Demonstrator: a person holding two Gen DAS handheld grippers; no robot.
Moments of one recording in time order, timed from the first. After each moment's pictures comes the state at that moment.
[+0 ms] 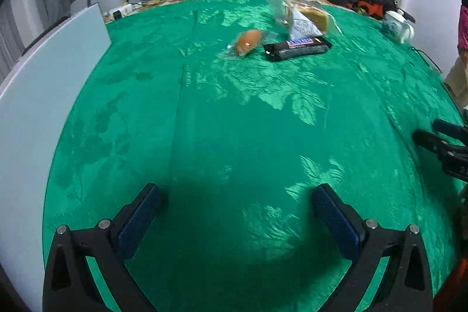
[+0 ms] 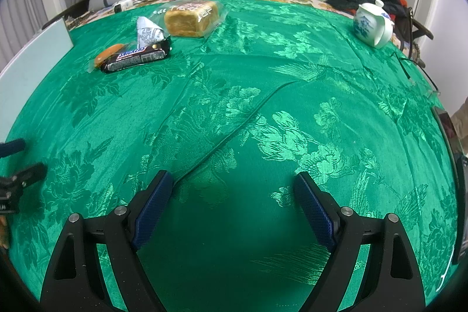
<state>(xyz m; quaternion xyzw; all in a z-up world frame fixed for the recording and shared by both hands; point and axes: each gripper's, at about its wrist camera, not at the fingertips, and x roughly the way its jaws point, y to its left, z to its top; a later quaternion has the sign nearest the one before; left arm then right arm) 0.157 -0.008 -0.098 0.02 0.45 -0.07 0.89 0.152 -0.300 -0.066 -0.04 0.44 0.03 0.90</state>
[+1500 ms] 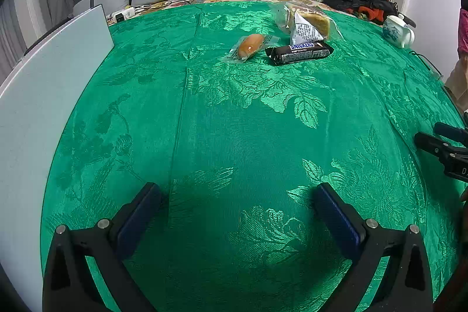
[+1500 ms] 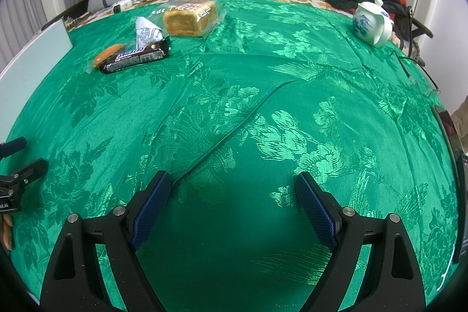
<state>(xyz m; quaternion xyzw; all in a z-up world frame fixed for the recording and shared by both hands) 0.156 -0.008 -0.101 0.02 0.44 -0.07 0.89 0.151 -0.302 -0.067 -0.04 0.44 0.03 0.90</state>
